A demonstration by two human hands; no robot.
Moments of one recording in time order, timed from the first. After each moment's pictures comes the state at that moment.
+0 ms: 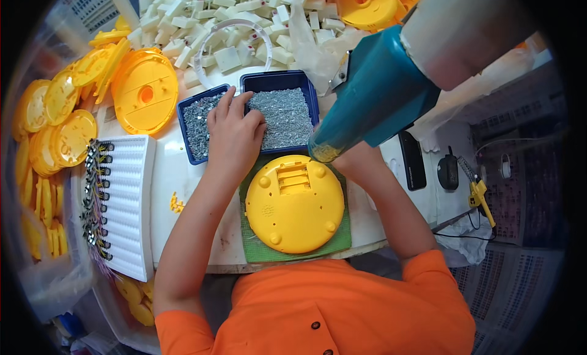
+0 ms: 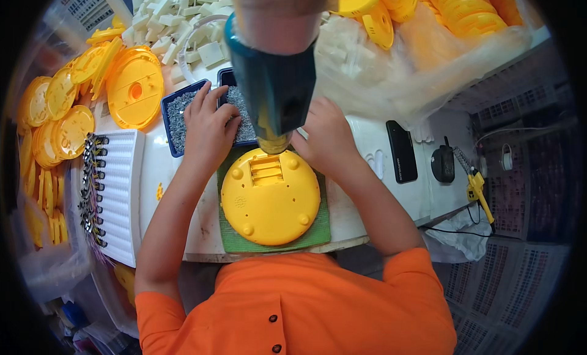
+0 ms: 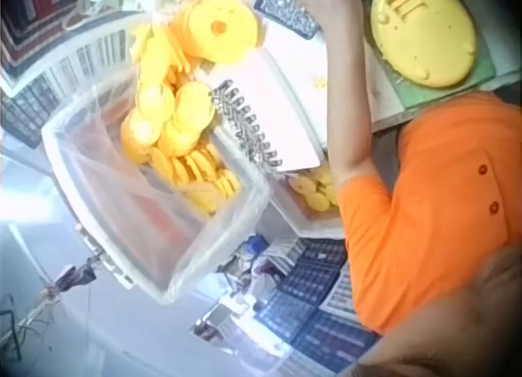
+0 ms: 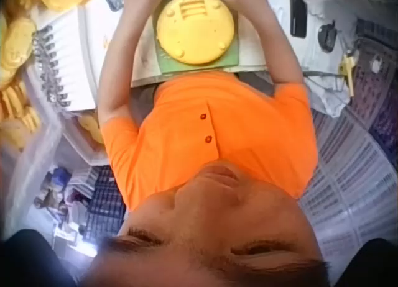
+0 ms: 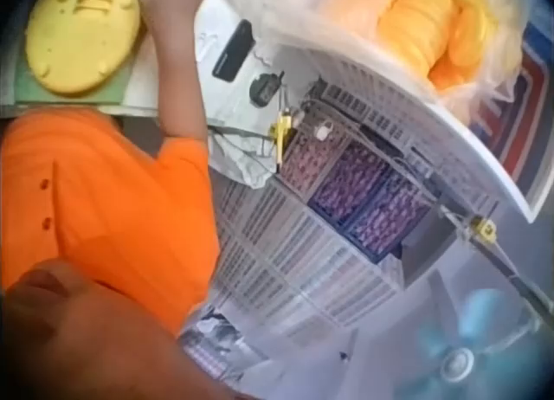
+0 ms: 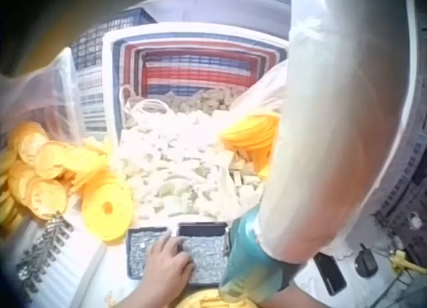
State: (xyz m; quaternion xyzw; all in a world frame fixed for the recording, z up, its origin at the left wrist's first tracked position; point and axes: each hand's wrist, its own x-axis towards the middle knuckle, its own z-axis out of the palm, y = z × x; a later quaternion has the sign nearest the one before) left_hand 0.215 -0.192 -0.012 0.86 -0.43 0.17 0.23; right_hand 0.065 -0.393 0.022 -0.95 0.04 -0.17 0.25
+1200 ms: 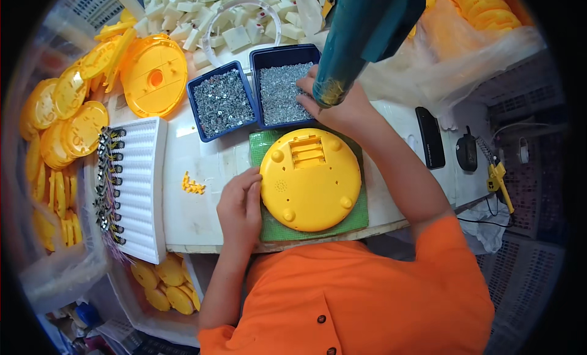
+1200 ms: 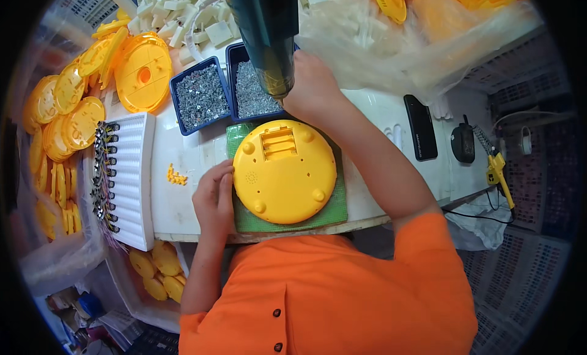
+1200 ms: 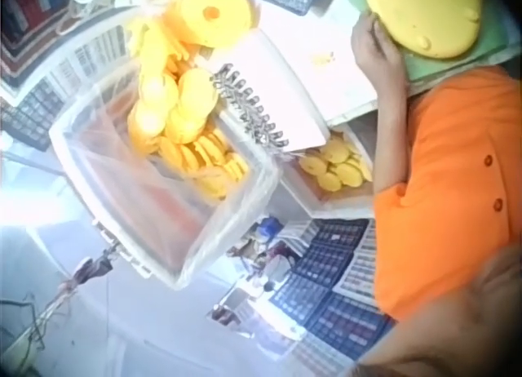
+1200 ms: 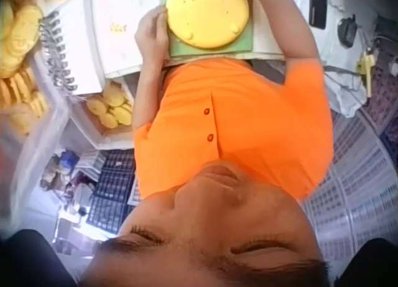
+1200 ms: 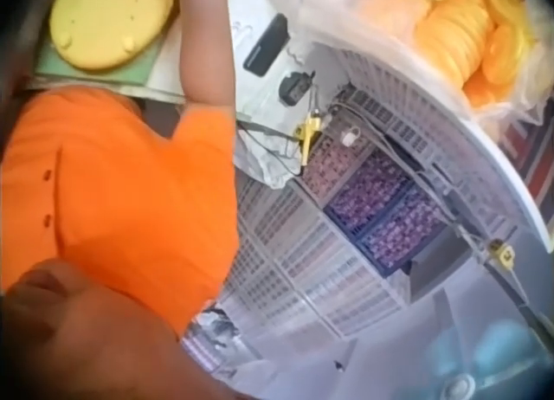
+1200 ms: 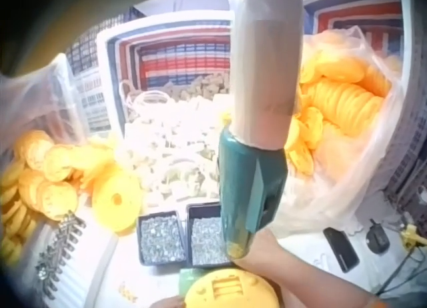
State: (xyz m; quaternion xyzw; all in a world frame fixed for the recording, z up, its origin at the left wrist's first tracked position) left_hand 0.084 -0.096 -0.030 0.81 -0.23 -0.03 0.53; right_hand 0.118 -0.386 -0.004 -0.95 0.01 -0.23 0.20
